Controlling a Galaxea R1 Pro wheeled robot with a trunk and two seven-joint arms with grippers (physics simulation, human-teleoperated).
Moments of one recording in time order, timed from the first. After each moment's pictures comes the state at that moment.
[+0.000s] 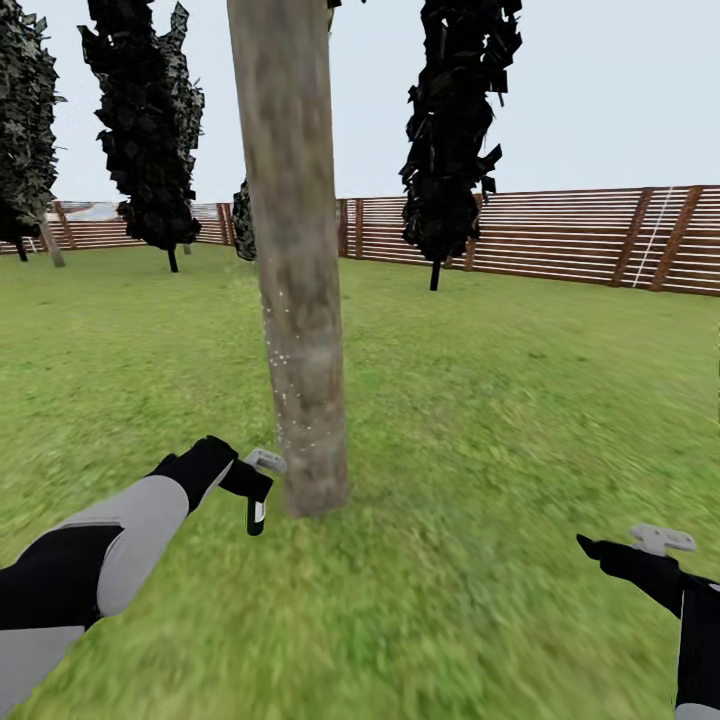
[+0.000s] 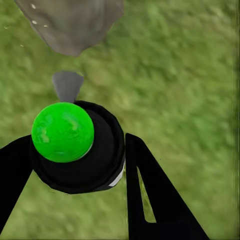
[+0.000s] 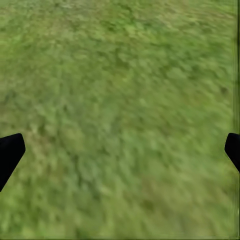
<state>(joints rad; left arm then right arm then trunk) -1.16 0.04 0.02 -0.15 -0.50 0.56 -0.54 -0.47 -0.05 -0.85 -1.24 0.53 0.49 0.68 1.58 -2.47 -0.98</state>
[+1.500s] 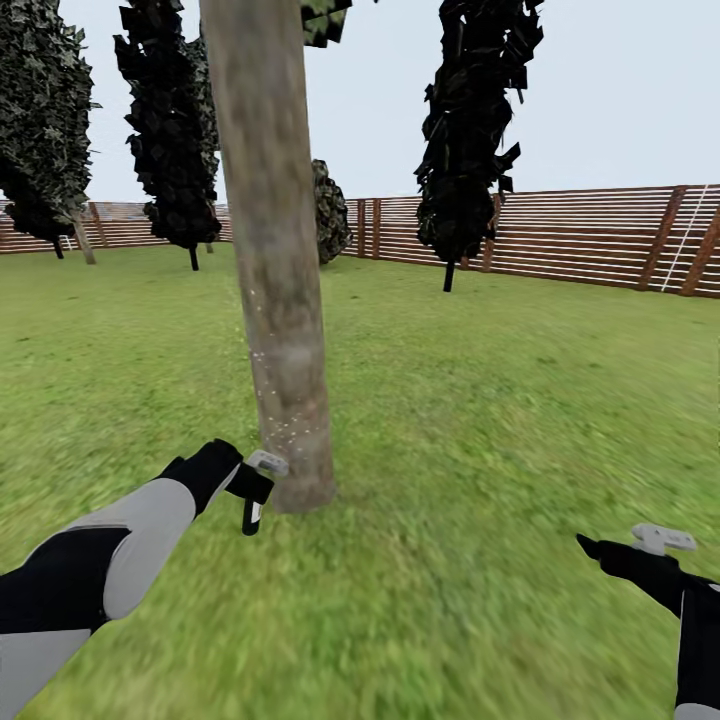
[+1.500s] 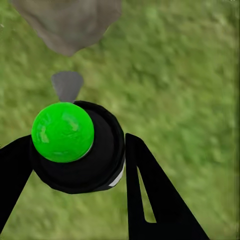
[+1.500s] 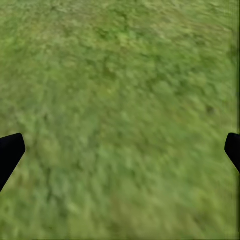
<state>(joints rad) -1.15 0.02 0.02 -0.14 -0.50 0.57 -0.43 -0.47 -0.05 -0.85 -1.24 0.53 0.48 0.68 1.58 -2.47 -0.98</state>
